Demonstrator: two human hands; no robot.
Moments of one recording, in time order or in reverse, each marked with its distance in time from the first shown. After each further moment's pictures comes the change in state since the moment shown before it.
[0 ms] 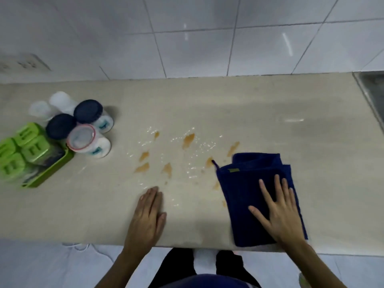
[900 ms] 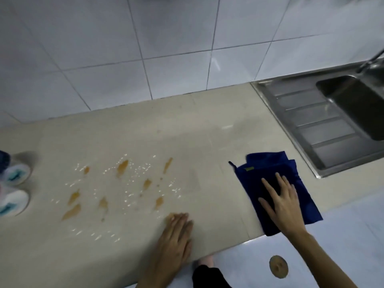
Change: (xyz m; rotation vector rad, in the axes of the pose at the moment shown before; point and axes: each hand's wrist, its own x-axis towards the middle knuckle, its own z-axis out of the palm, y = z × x) left_hand 0.036 0.173 0.069 0.022 0.130 0.593; right_hand -0.047 0.160 -0.044 0.068 0.169 0.329
